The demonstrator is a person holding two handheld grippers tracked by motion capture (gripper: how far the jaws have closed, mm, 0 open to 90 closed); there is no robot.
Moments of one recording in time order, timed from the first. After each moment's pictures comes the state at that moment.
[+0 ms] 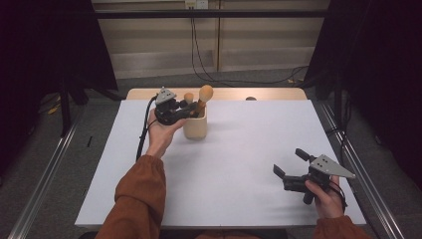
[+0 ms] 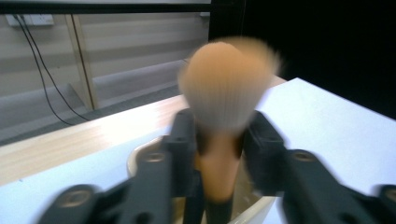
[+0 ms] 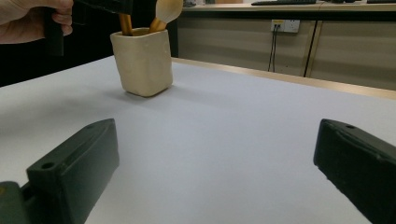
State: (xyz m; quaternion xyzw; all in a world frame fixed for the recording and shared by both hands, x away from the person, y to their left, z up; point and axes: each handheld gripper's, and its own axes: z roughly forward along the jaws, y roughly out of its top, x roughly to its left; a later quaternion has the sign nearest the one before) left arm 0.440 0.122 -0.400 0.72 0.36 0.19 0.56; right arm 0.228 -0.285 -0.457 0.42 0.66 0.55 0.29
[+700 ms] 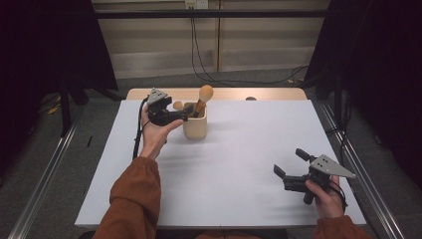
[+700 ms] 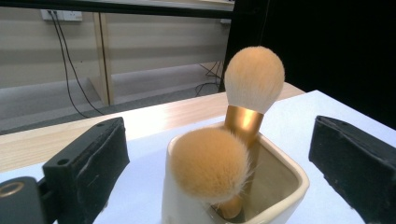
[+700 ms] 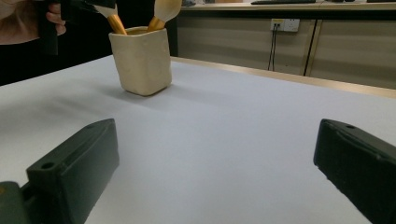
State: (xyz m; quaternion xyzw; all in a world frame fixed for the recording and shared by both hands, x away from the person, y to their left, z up) left arm 0.440 0.141 -0.403 0.70 0.39 0.20 0.56; right arm 0.229 -0.286 -0.458 0.42 0.66 0.55 0.29
